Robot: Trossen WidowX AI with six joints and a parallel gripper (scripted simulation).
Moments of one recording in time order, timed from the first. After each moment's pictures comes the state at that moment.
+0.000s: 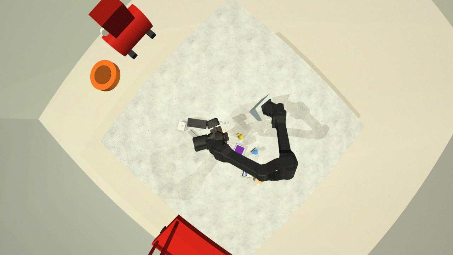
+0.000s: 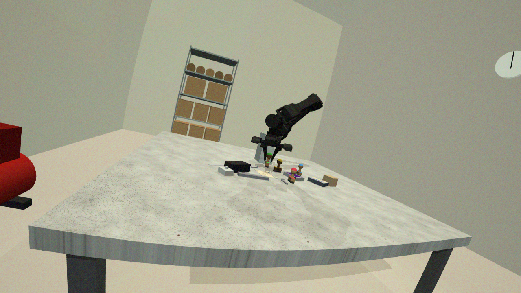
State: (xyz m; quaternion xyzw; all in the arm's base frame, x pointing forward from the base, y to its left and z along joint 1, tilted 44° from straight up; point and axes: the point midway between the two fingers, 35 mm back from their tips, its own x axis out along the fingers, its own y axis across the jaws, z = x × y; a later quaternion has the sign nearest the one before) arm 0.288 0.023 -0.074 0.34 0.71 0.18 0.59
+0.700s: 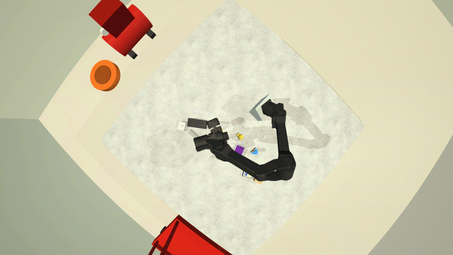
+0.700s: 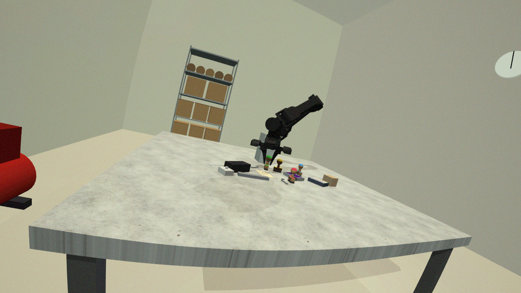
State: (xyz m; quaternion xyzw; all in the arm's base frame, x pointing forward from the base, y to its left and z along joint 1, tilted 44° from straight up) arm 0.286 0.033 -0.084 0.34 0.71 0.18 0.59
